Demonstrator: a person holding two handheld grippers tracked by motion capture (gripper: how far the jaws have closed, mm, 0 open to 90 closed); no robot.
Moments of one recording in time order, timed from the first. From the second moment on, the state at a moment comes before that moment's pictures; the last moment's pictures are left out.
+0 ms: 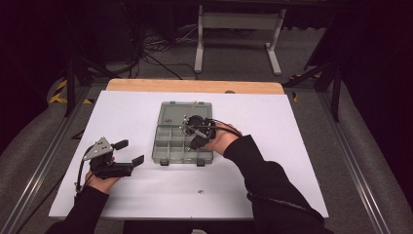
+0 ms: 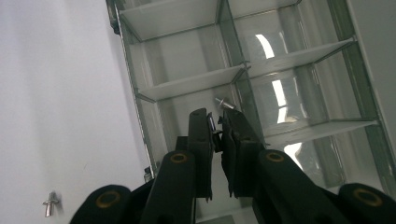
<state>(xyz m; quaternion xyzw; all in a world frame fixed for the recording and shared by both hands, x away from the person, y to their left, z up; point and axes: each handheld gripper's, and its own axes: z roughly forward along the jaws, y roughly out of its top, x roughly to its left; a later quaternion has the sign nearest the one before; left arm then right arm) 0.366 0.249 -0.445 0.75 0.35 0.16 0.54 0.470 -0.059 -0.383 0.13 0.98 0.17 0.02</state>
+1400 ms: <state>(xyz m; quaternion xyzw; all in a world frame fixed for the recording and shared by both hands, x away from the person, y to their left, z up) 0.367 0.248 -0.446 0.75 0.35 0.16 0.53 0.450 -0.068 -0.370 0.13 0.97 0.22 0.04</state>
